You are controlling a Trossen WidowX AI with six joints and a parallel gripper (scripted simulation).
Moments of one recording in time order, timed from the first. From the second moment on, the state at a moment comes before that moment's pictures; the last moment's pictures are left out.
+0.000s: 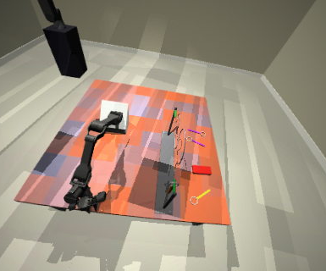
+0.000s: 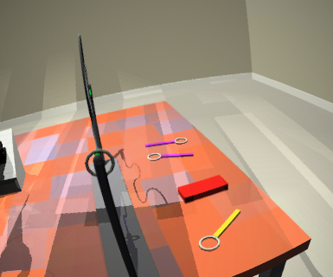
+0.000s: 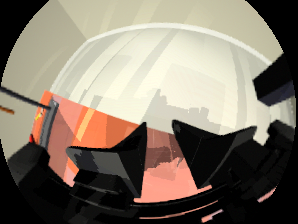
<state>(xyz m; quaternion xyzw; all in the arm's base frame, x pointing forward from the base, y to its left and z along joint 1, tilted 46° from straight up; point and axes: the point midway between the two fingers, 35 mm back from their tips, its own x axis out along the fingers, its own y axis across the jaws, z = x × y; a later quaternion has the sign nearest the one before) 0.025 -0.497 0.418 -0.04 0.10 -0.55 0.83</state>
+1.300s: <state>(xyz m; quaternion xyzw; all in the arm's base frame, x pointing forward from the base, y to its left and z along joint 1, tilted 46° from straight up) 0.351 -0.331 0.418 -0.40 -0.03 0.02 0.91</state>
